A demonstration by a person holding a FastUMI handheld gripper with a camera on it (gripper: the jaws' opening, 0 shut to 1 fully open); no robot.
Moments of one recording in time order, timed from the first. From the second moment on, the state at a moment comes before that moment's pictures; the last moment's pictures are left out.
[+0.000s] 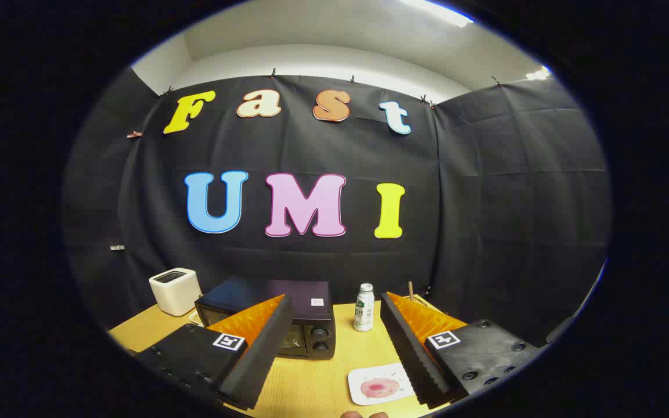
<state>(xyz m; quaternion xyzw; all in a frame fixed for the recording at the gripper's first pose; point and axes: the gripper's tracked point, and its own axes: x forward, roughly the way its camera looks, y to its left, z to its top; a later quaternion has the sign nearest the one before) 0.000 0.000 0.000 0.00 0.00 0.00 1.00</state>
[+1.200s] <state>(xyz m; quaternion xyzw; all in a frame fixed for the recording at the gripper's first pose) -0.006 0.008 0.002 0.01 0.01 0.01 1.00</state>
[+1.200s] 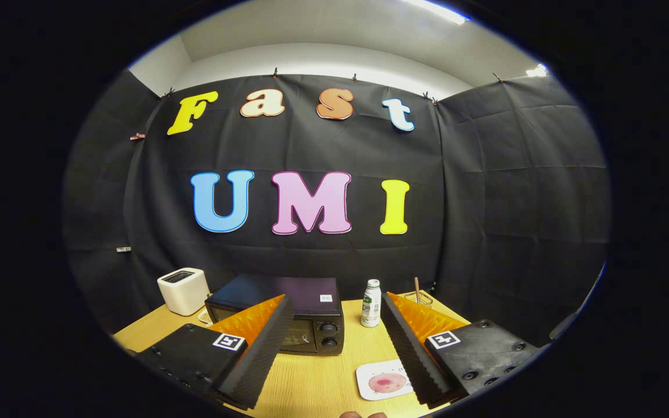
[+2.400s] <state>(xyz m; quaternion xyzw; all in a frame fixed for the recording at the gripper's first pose) 0.106 0.142 -0.073 0.03 0.08 0.05 0.99</state>
